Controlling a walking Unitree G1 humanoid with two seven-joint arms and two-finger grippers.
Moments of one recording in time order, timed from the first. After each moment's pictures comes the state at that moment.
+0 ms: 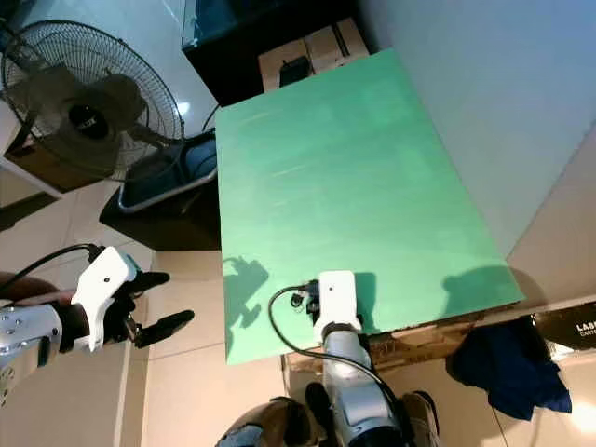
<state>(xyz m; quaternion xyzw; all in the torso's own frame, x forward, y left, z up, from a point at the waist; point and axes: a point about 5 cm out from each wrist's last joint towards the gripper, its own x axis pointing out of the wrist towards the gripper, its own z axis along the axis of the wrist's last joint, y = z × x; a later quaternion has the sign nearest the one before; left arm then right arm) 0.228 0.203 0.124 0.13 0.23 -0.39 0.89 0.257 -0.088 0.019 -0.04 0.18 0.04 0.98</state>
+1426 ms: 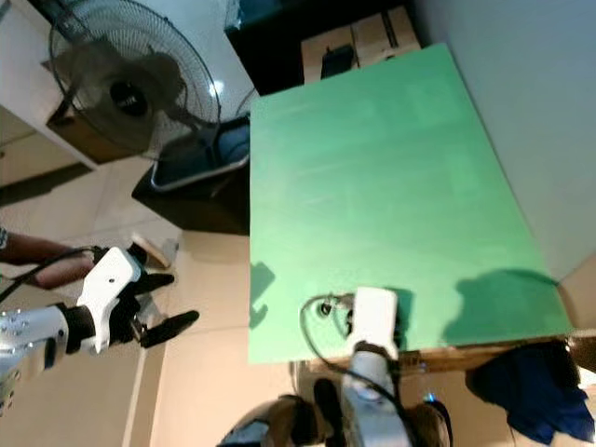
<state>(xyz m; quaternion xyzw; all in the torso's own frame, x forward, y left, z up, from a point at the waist) 0.228 0.198 0.122 0.11 0.23 -0.38 0.89 0.227 -0.139 0.023 -0.04 0.15 -0.16 0.98</state>
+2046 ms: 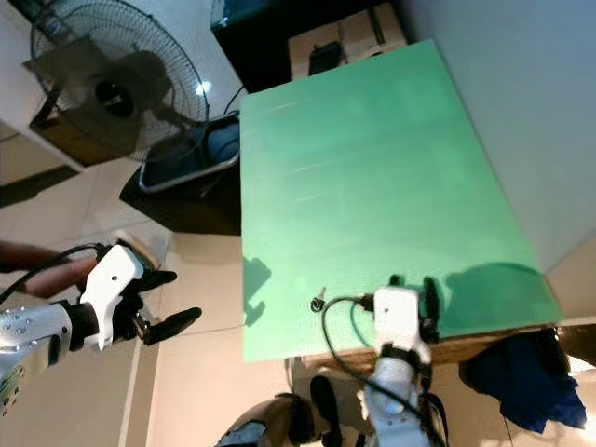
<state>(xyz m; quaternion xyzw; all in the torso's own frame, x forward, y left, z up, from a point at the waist) 0.231 0.195 0.122 0.11 0.22 -0.39 0.89 0.214 -0.157 0.048 -0.17 0.05 -0.18 0.97</state>
